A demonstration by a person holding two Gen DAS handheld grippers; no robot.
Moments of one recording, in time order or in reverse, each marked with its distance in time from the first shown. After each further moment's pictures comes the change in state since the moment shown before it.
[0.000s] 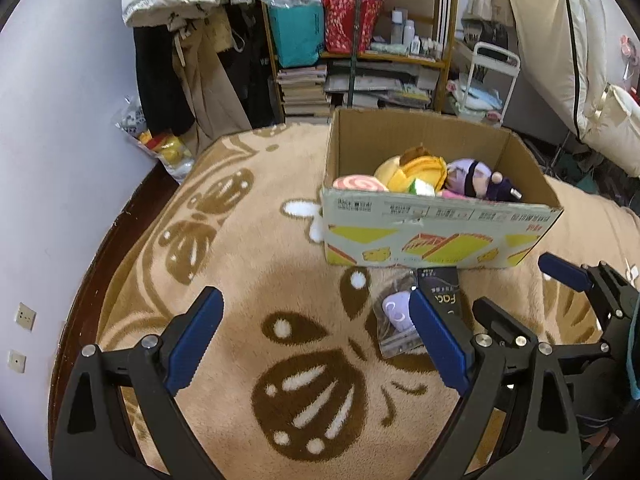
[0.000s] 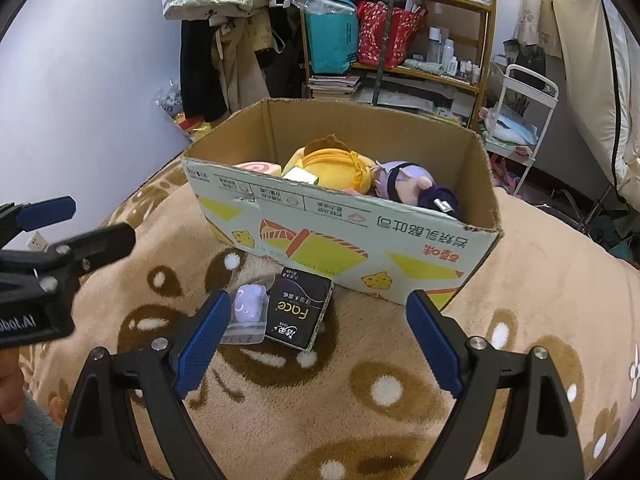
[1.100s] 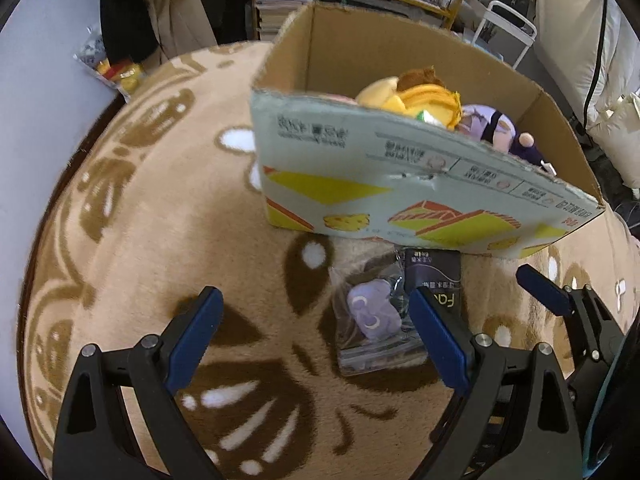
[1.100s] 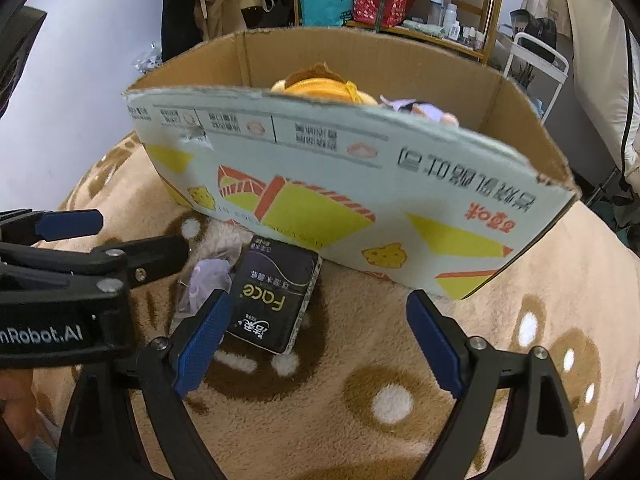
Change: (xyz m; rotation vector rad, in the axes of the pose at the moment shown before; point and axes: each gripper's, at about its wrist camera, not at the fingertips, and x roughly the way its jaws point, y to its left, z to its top) left arm 0.095 -0.020 0.003 -0.092 0.247 -0.134; right arm 0.066 -0.007 -0.006 -0.005 0.138 -0.043
